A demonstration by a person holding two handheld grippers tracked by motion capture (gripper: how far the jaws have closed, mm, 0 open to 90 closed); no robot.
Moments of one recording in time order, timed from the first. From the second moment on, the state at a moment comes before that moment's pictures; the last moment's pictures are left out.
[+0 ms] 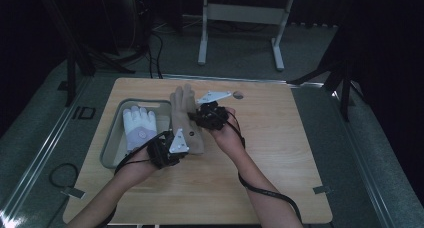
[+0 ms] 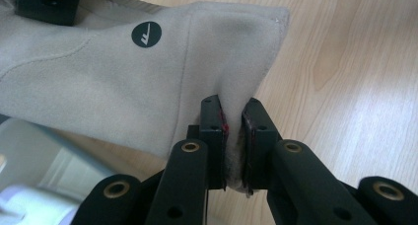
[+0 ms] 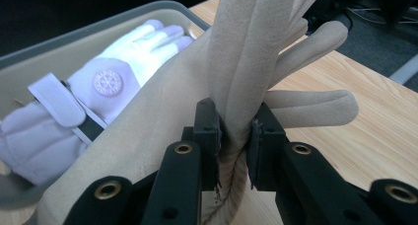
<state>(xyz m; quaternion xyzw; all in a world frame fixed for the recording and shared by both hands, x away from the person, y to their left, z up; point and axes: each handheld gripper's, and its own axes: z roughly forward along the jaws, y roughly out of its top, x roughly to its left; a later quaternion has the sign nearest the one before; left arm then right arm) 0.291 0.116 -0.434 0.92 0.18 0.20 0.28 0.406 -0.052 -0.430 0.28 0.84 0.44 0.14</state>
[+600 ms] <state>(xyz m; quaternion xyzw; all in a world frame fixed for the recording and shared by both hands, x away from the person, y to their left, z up) 0.278 0.182 -0.433 0.91 0.23 0.21 0.25 0.409 0.031 -0.431 0.24 0.85 0.45 0.11</state>
